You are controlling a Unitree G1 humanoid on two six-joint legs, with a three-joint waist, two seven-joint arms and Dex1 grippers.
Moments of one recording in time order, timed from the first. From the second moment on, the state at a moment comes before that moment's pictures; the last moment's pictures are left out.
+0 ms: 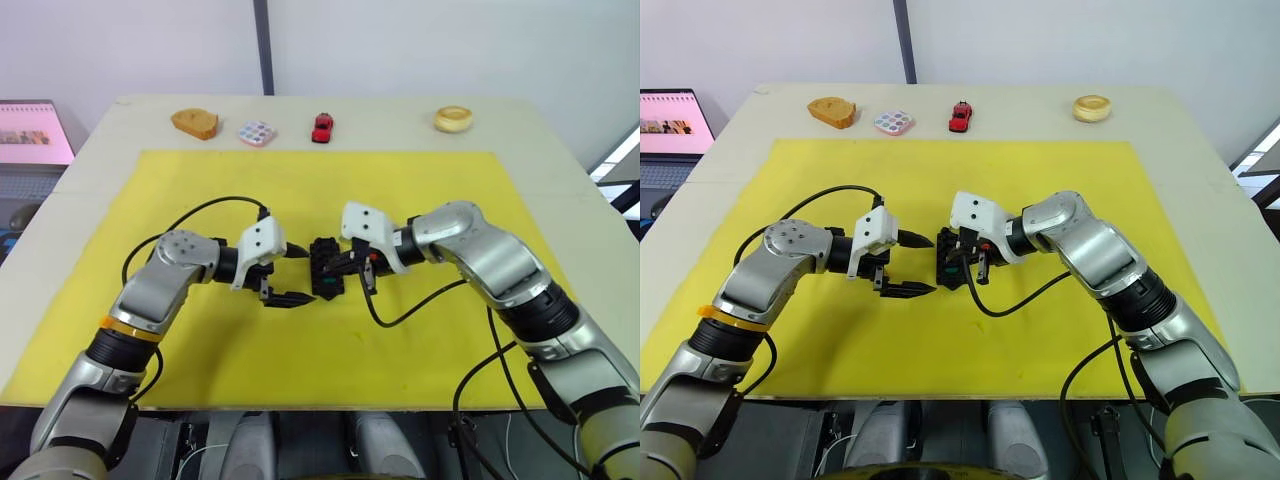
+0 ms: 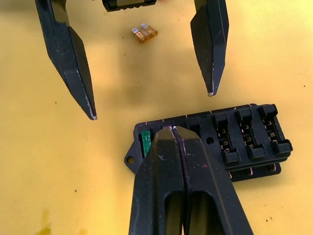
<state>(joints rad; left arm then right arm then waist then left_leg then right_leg) -0.55 0.62 -0.25 -0.04 -0.27 0.40 -1.19 -0.81 -0.64 0.47 -0.16 0.24 0.80 1.06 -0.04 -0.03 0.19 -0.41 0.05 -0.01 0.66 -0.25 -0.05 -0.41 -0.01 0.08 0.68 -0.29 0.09</state>
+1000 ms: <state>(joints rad) -0.55 0.62 -0.25 -0.04 -0.27 0.40 -1.19 -0.81 -0.61 0.30 -0.17 0.33 0.97 1.07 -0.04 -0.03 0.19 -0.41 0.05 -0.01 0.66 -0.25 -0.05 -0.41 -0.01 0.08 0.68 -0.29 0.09</state>
